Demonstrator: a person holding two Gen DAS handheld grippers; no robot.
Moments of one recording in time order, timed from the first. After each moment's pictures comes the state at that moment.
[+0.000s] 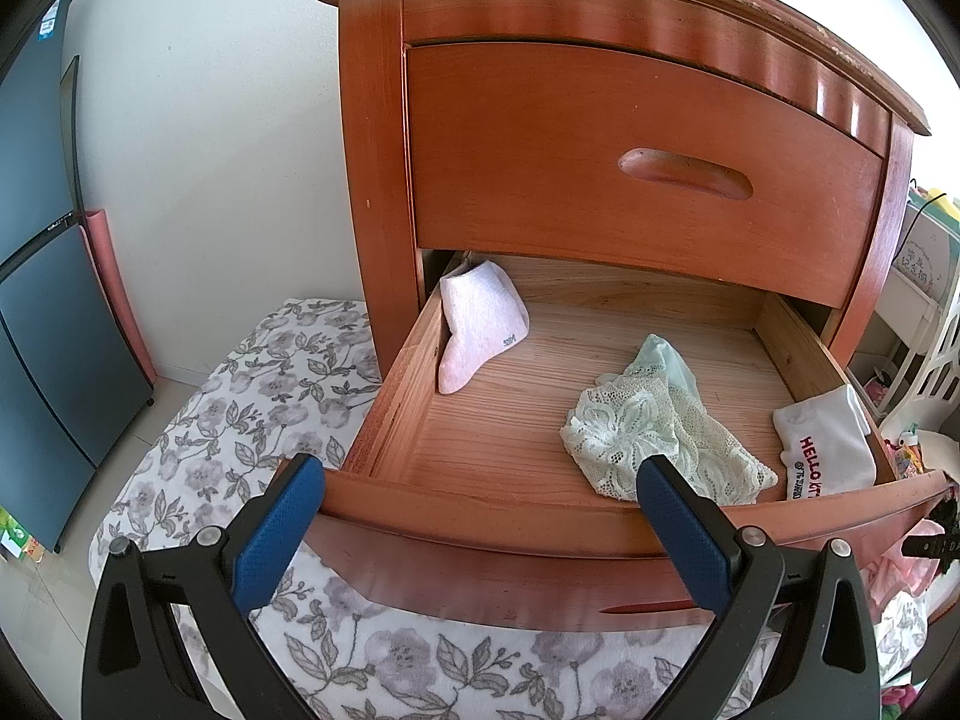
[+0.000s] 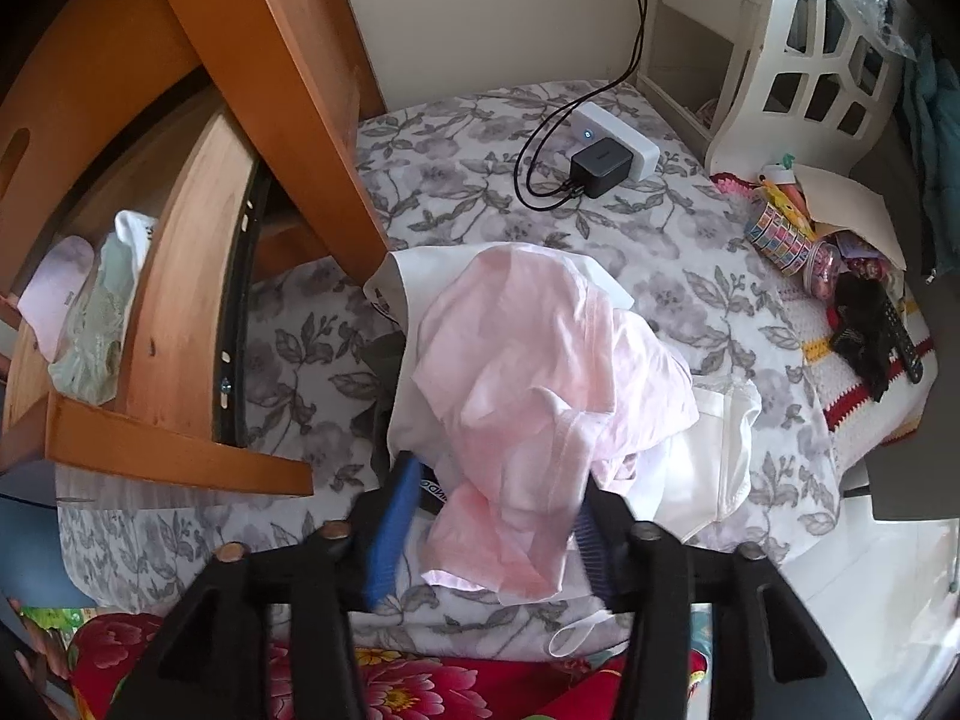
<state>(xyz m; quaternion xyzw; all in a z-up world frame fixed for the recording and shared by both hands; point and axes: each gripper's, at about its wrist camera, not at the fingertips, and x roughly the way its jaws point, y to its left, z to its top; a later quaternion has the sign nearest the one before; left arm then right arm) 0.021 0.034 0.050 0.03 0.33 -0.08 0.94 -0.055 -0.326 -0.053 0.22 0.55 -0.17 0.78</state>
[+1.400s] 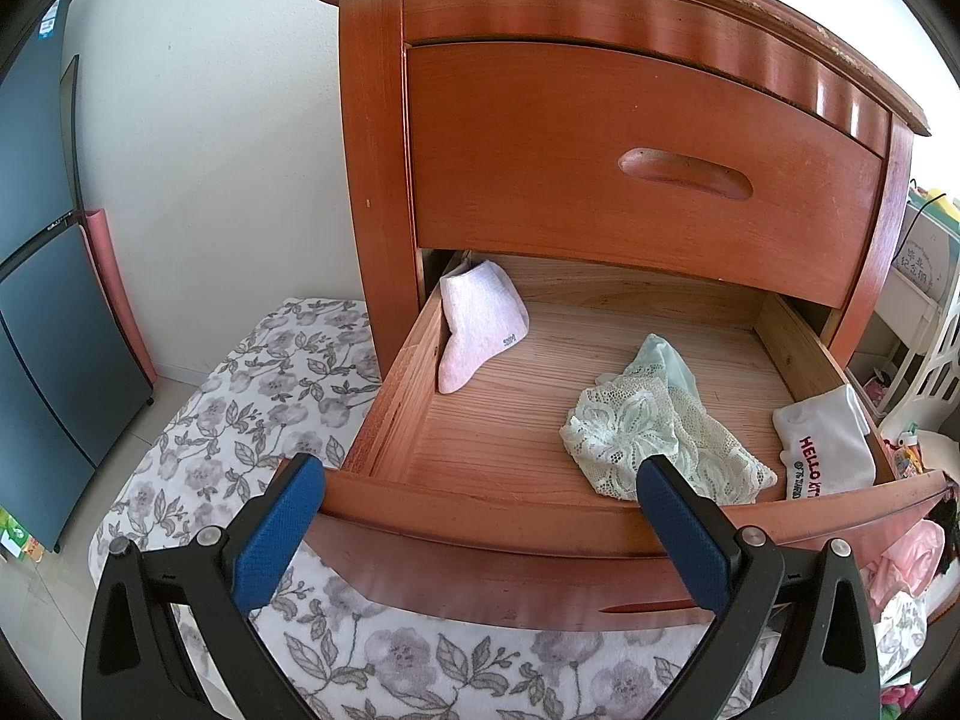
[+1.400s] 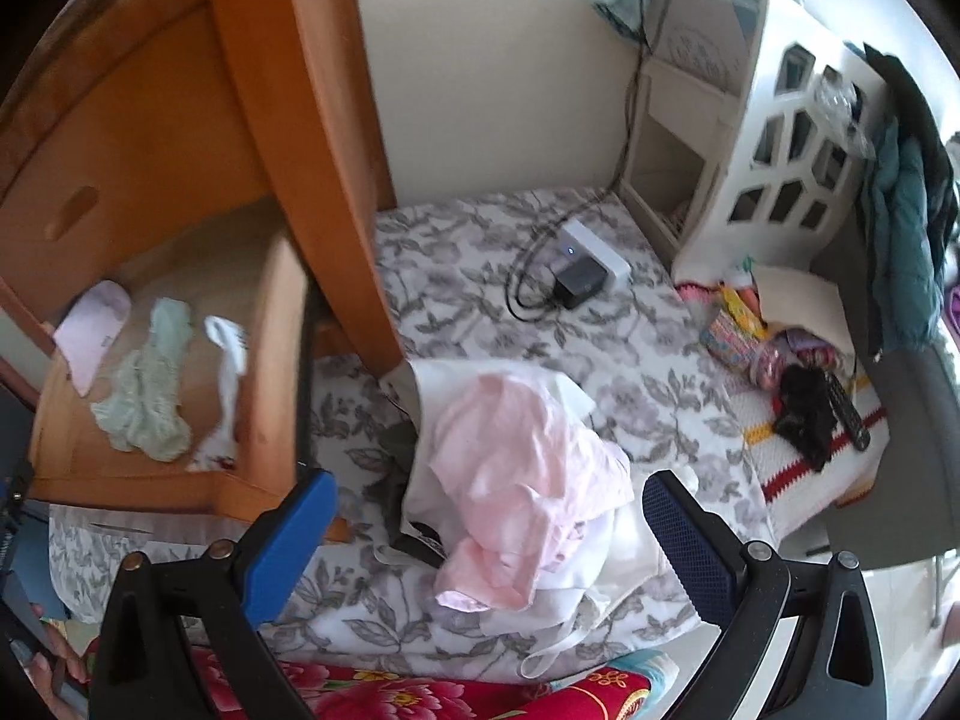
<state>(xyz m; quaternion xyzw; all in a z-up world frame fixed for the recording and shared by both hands) 0.020 0.034 0.050 0.03 0.33 -0.08 0.94 -0.057 -0.319 0.039 0.17 0.49 -0.20 0.83</state>
